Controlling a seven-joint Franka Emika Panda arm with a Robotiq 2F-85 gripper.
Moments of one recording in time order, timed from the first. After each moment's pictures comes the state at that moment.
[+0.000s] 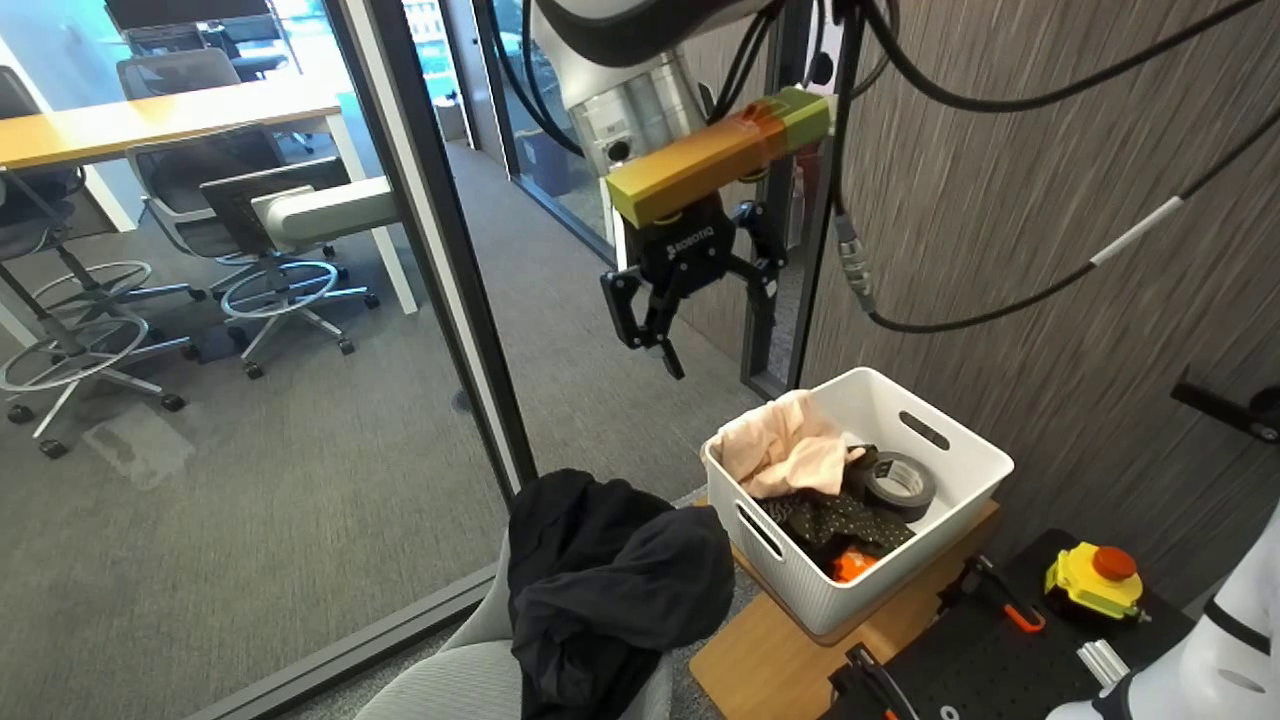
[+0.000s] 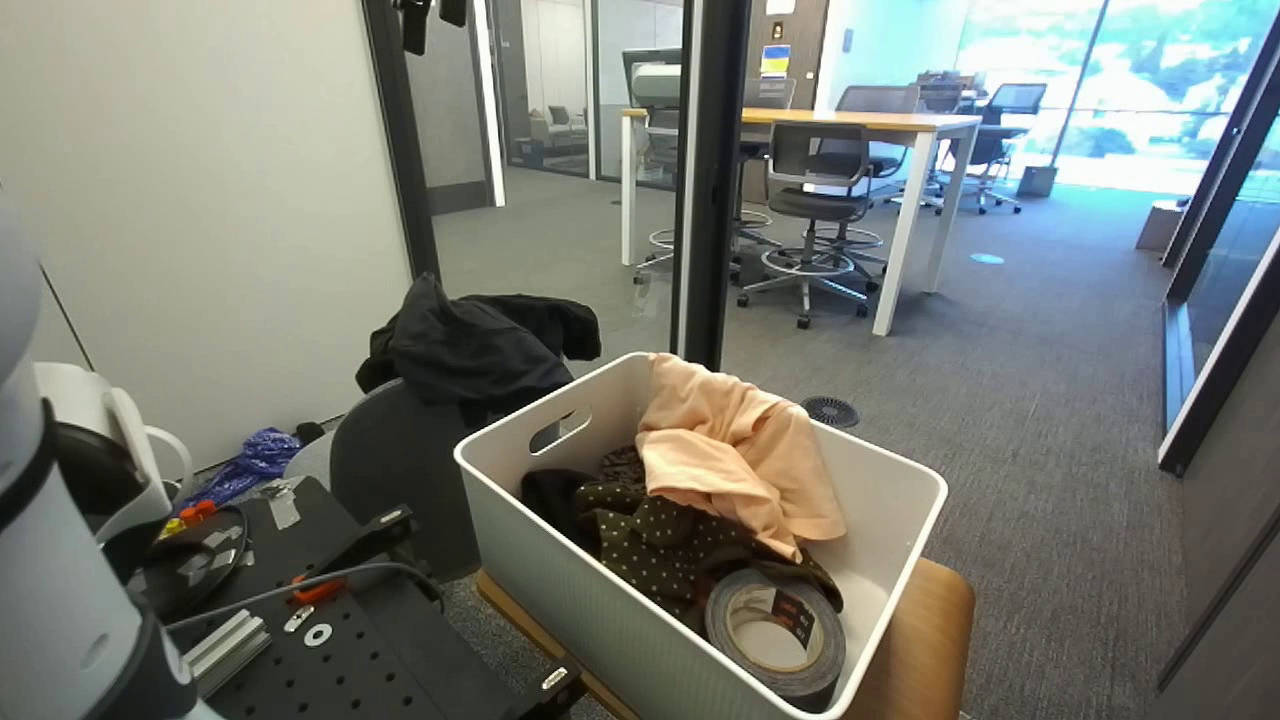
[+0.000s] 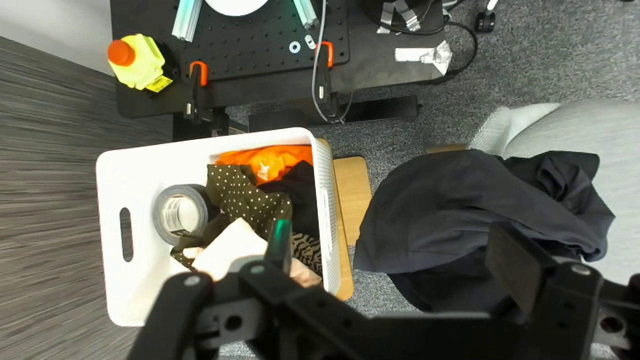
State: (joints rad) arm 0.38 -0.06 0.18 -1.74 0.00 1.32 0.63
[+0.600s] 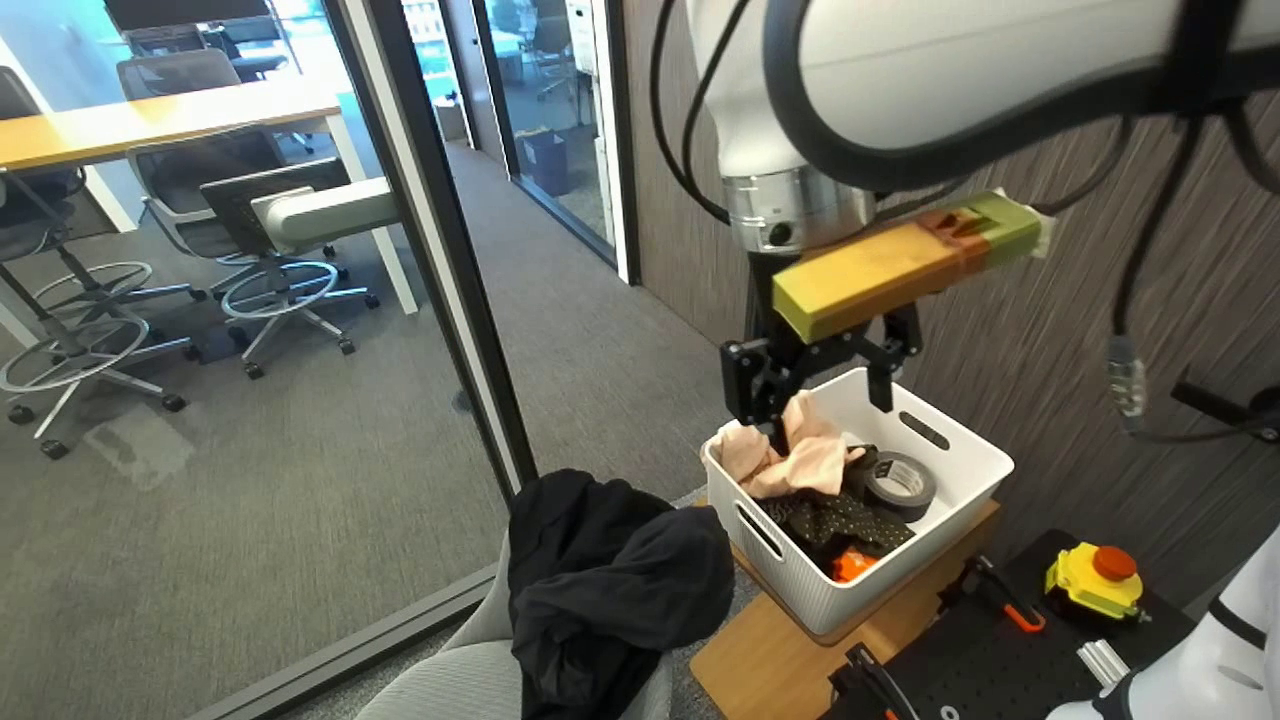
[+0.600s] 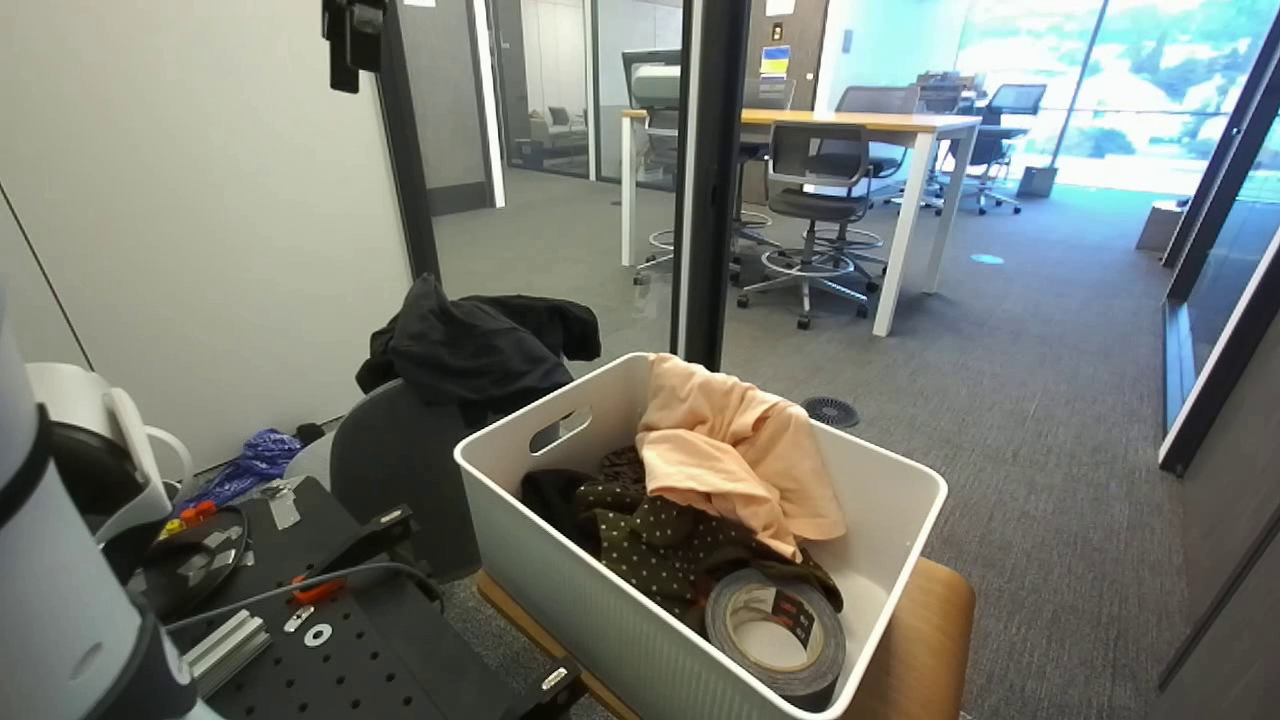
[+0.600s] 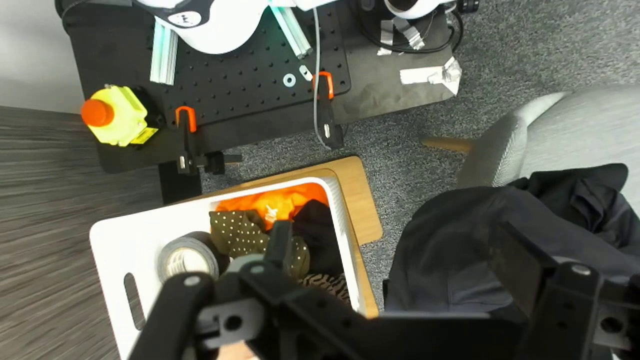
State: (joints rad) arm 0.30 -0.47 0.23 -2.24 0.09 1.51 0.68
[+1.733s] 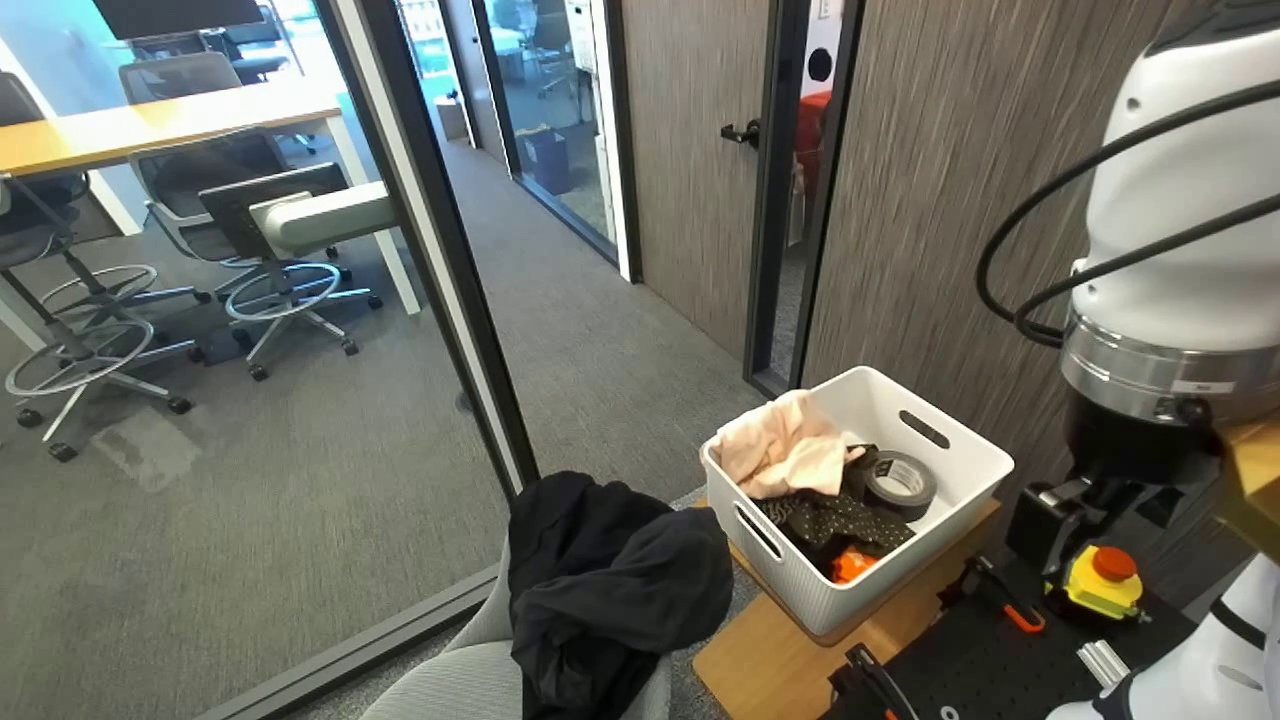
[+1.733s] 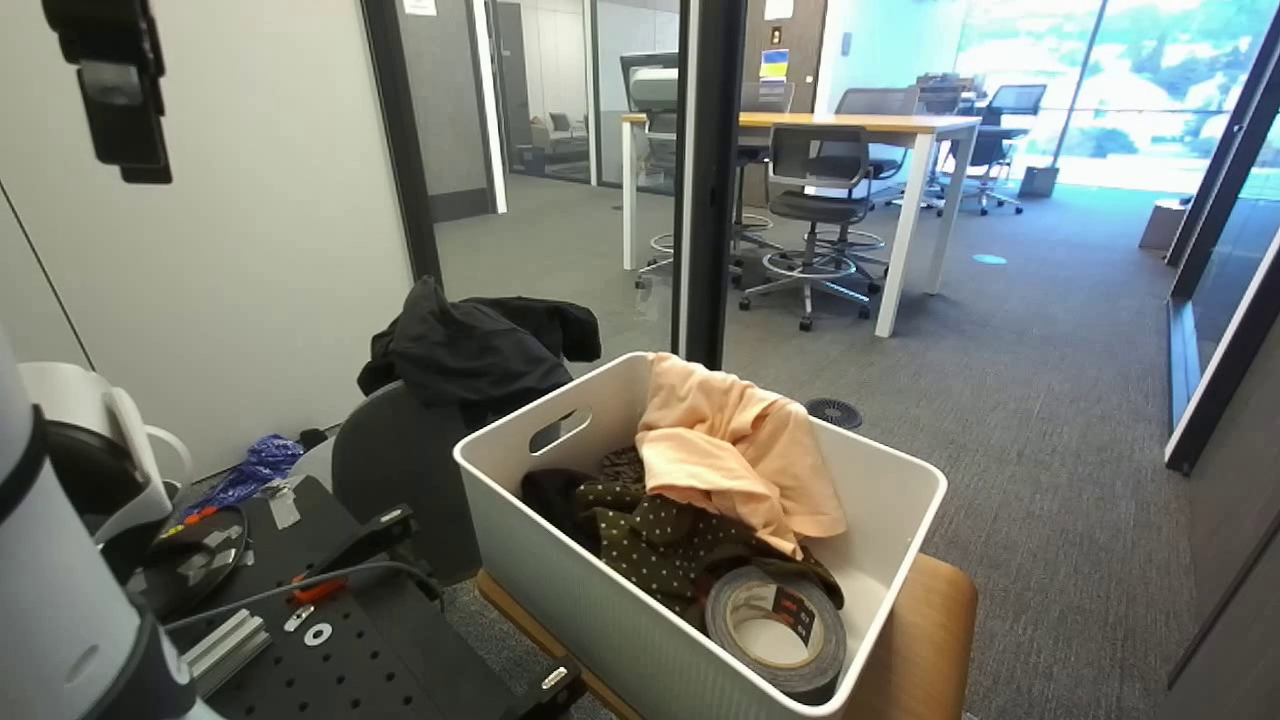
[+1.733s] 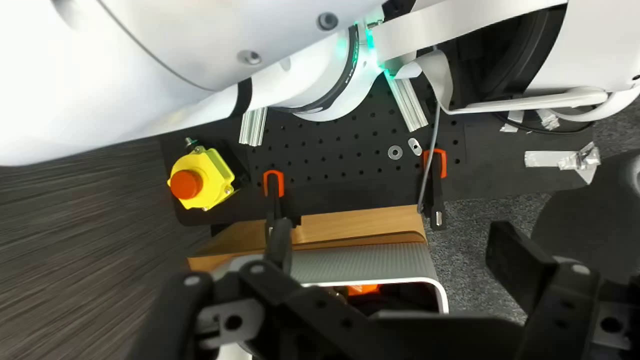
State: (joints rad) arm 0.28 -1.22 0.25 -2.76 0.09 1.34 0.50
